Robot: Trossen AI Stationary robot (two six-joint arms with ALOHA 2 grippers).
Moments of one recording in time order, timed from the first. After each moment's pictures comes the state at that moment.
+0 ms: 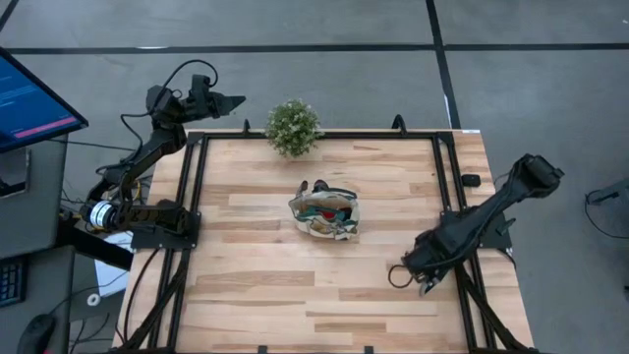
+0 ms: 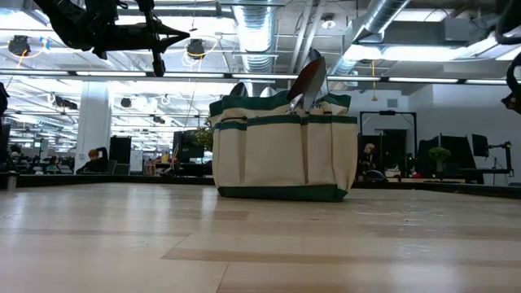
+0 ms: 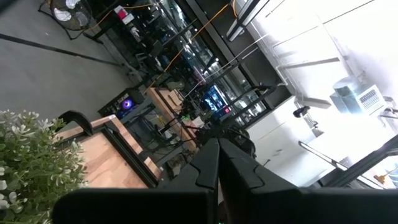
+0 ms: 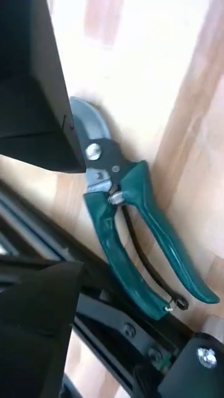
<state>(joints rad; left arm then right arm) 1.24 1.01 0.74 0.85 1.06 -1.23 0.60 1.32 0.71 -1.09 -0.34 1.69</state>
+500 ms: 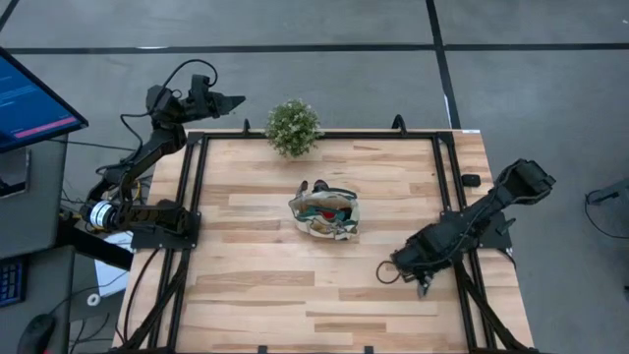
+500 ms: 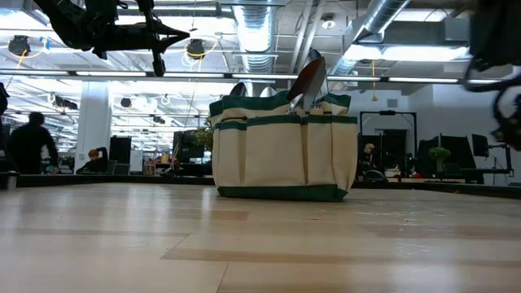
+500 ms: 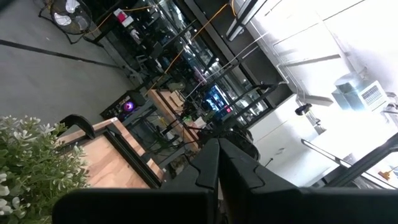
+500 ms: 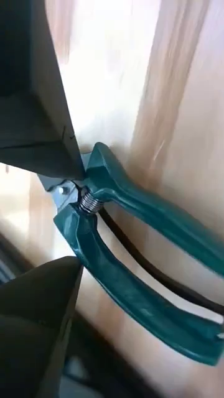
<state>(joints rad) 1.24 1.01 0.74 0.85 1.06 -1.20 0.53 1.45 0.63 -0.86 -0.35 1.73</state>
